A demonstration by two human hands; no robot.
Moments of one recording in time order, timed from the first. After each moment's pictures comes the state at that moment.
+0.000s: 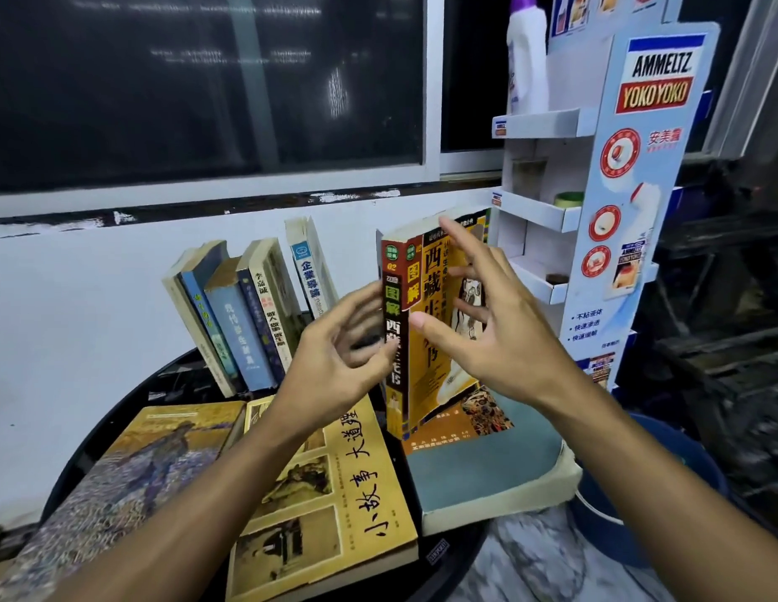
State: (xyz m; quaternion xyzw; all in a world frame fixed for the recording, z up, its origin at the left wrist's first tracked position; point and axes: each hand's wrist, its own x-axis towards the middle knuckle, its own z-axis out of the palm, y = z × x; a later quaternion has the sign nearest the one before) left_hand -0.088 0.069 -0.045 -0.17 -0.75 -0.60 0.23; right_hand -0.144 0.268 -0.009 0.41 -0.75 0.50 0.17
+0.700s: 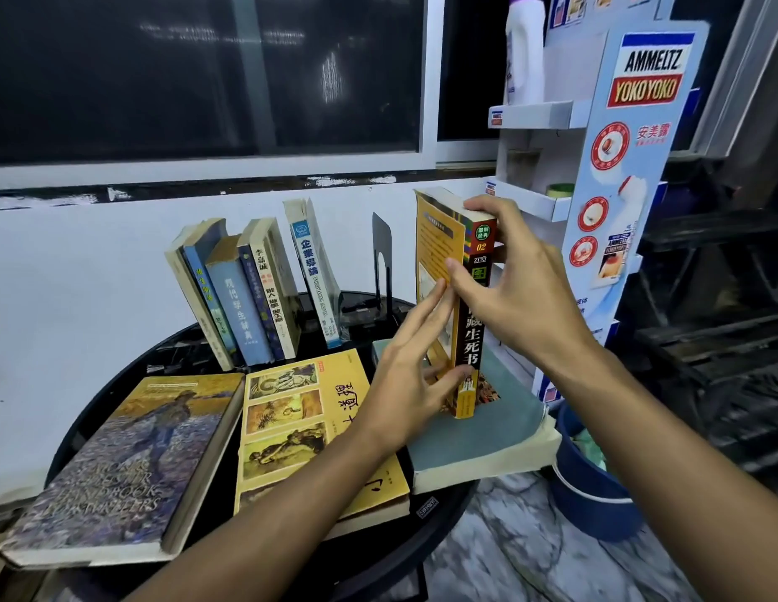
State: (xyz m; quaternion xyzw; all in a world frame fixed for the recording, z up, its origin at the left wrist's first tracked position) left_hand -0.089 0.141 -0.080 -0.19 -0.80 -0.52 0.24; right_hand -0.128 0.280 0.013 0.31 -0.80 0.42 0.30
